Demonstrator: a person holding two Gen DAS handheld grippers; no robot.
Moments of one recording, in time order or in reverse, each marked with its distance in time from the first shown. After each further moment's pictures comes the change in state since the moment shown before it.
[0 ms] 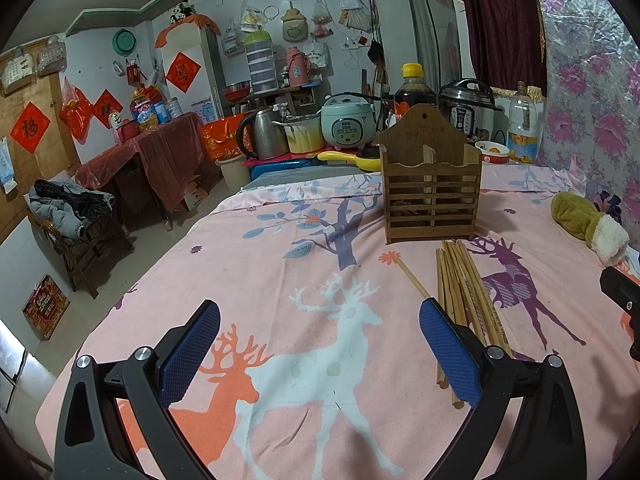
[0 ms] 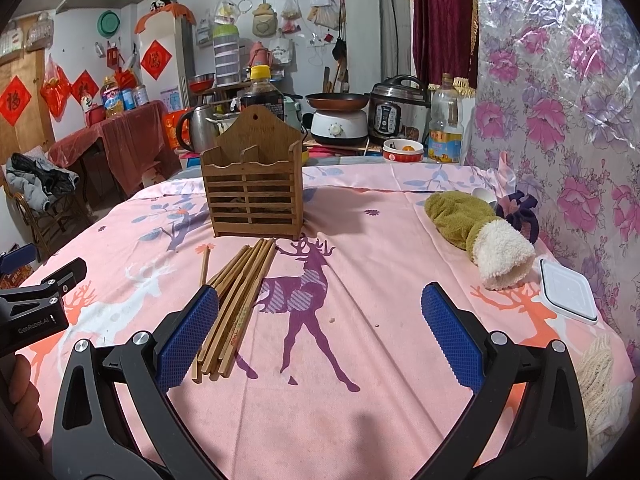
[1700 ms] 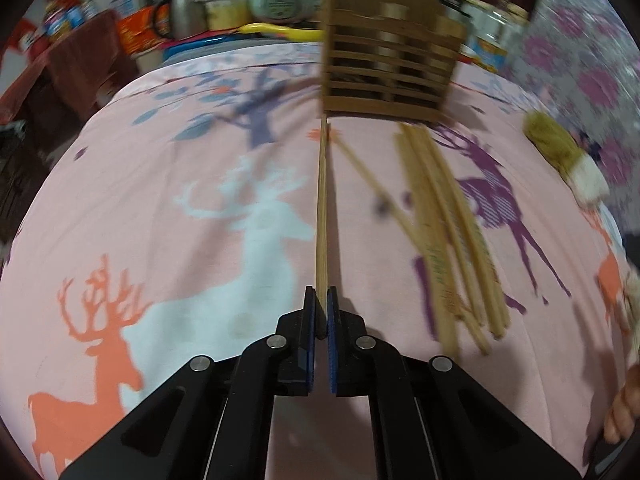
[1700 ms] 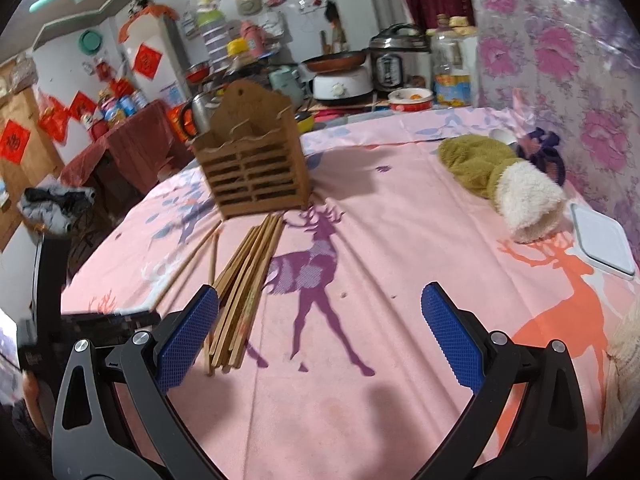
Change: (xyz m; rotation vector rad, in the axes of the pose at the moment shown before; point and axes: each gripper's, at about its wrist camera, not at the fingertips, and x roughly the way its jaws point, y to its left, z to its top) left arm 0.107 -0.015 -0.018 -0.031 0.473 -0.289; right arm 0.028 -0.025 -0.004 0.134 0.169 0.135
